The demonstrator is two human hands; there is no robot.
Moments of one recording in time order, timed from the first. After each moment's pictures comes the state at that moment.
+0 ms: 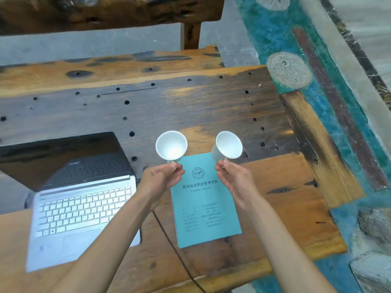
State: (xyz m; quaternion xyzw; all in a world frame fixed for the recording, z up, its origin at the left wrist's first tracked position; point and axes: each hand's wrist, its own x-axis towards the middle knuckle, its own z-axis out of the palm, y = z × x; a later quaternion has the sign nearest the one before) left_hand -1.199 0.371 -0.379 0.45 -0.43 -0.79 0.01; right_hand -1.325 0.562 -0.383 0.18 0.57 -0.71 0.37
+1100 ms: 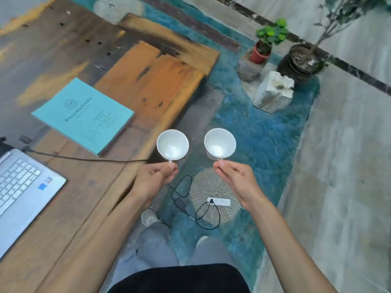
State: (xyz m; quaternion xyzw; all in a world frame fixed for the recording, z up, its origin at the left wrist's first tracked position) left_hand -0.914 0.662 -0.366 0.18 -0.63 -0.69 -0.30; right_hand -0.845 0.890 -0.342 0.32 0.58 -0.75 0.06
